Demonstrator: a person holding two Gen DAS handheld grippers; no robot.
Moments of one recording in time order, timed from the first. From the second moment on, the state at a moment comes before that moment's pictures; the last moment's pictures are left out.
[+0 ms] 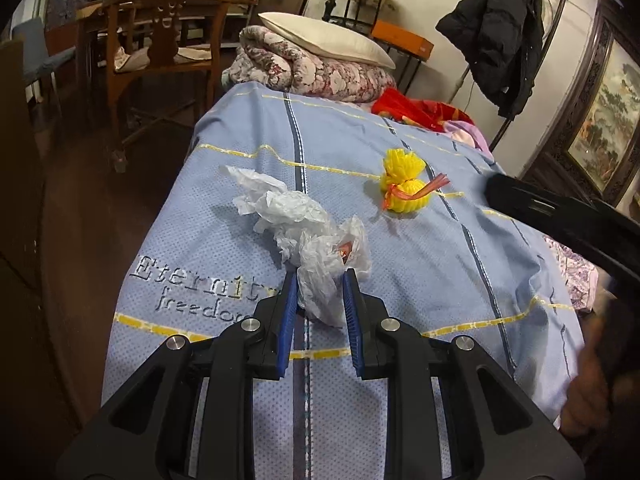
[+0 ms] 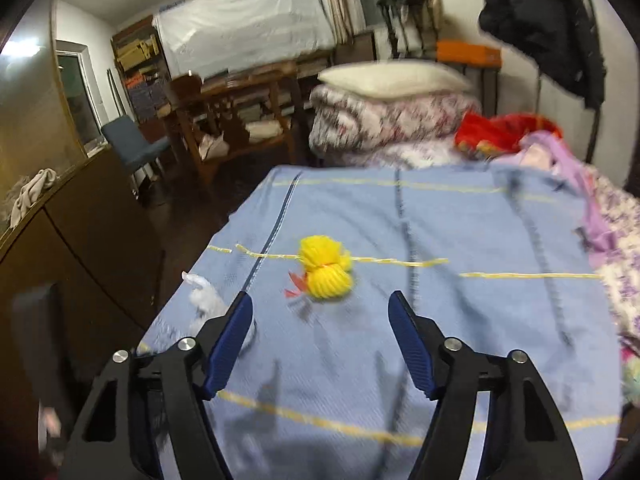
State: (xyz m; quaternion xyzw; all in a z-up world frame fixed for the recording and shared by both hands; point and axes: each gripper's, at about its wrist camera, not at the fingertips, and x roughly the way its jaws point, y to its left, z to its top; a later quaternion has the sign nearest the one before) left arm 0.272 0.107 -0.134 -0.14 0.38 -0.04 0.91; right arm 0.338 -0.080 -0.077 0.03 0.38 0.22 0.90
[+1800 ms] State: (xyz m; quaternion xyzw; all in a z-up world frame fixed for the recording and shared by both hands) left arm 0.168 0.010 -0.041 -0.02 0.33 -0.04 0.94; right arm 0.105 -0.282 -0.036 0.15 0.29 0.11 0.94
